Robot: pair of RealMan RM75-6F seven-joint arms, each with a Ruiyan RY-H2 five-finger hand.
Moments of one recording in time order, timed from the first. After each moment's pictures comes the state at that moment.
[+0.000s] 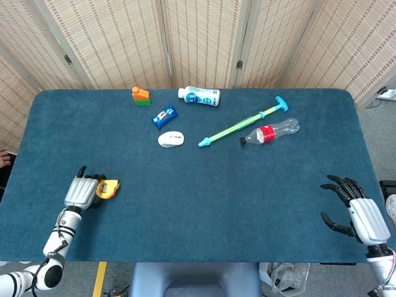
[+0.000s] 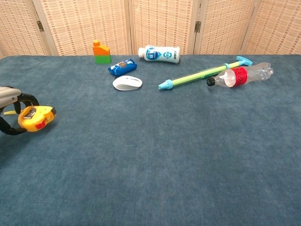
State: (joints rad) left arm -0.58 -1.41 -0.06 -1.45 0.99 1.03 0.46; right arm 0.12 -1.01 0.02 -1.70 -1.60 1.44 0.32
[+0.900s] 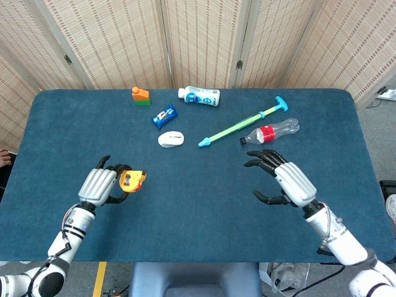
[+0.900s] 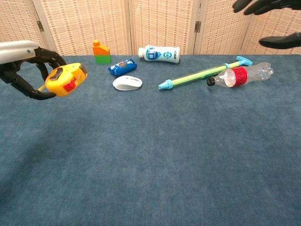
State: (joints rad) left arm -0.62 -1.24 -0.18 -1.90 1.01 1.10 0.46; right arm 0.51 -1.03 0.20 -1.89 -1.55 1.07 0.37
